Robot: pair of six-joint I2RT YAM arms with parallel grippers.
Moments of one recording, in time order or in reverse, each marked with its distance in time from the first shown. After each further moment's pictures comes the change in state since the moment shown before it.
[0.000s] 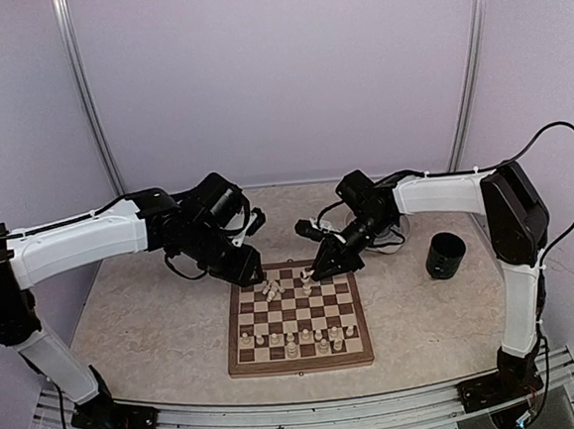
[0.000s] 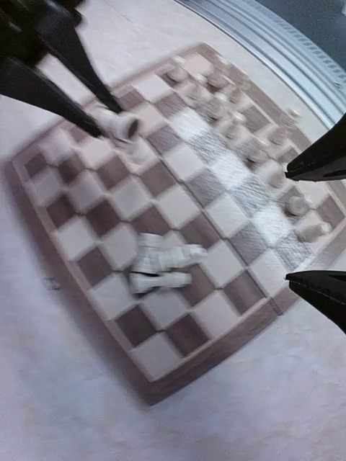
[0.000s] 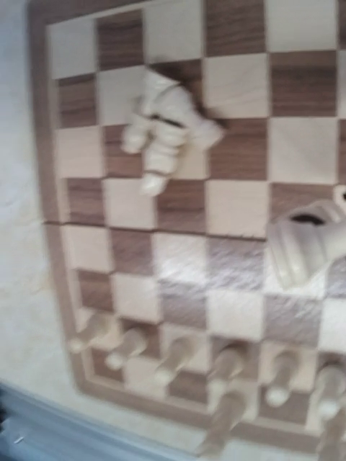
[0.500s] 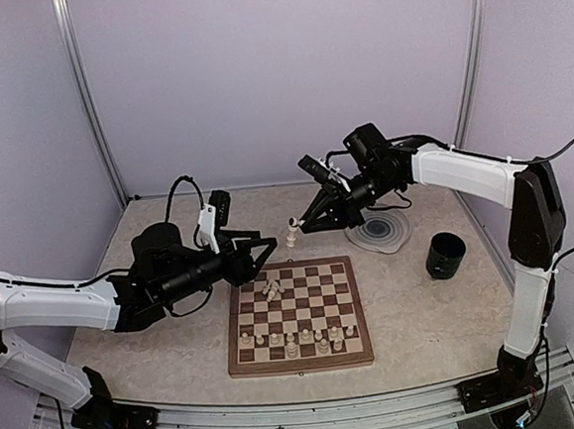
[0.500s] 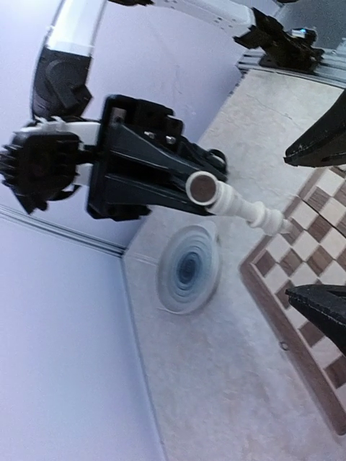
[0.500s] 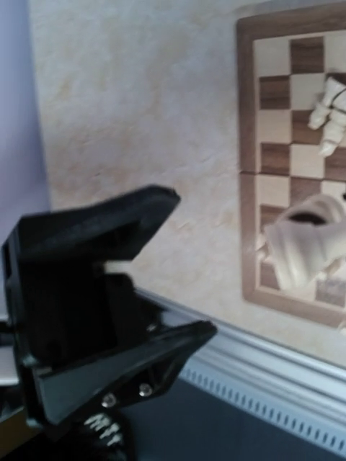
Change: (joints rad) left arm -0.033 -0.326 -0.720 1.416 -0.039 0.009; right arm -0.029 -0.093 0.190 -0.026 -0.269 0.175
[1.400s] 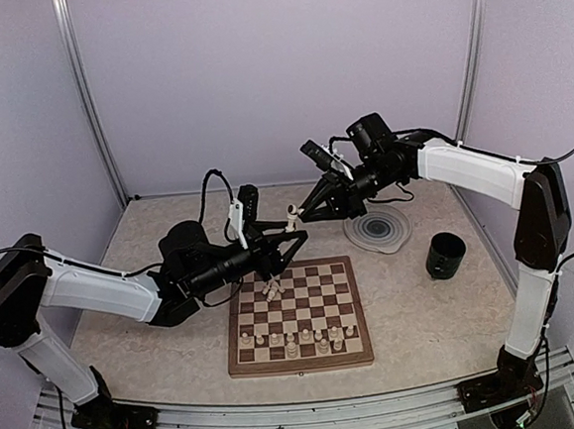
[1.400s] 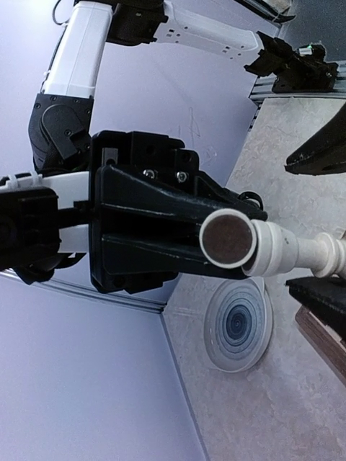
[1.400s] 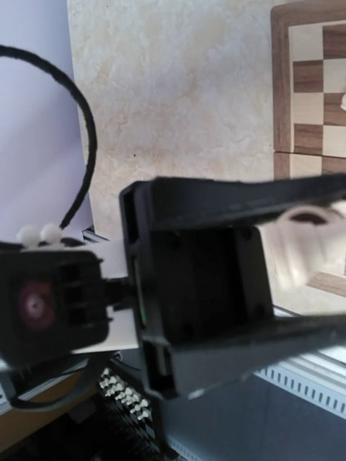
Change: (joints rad) left arm -0.013 0.276 0.095 0.392 0.159 0.028; right arm 0.000 -0.040 0.017 0.042 -0.069 0.095
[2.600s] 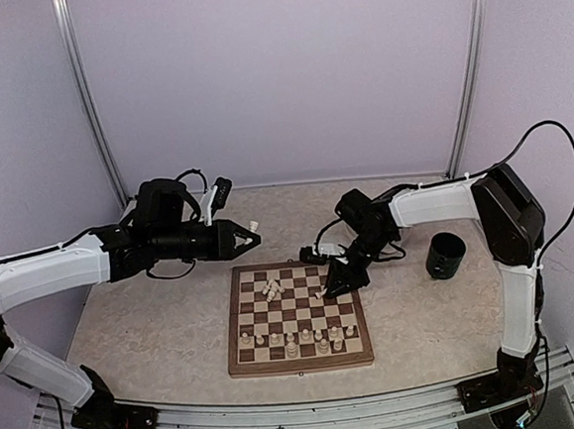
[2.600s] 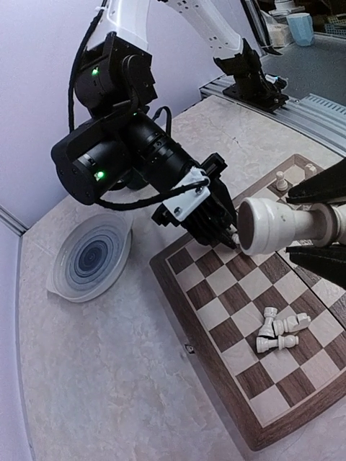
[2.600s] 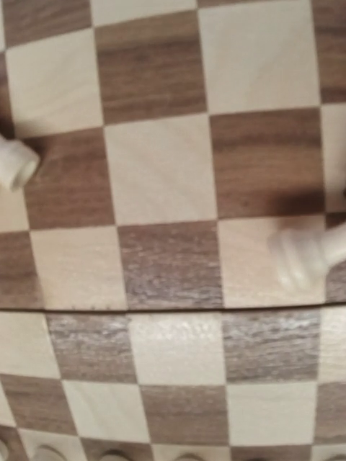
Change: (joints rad) left arm 0.214 -0.240 0.193 -0.990 0.162 -0.209; right arm 0.051 0.150 -0.288 -0.024 0.580 -0.232
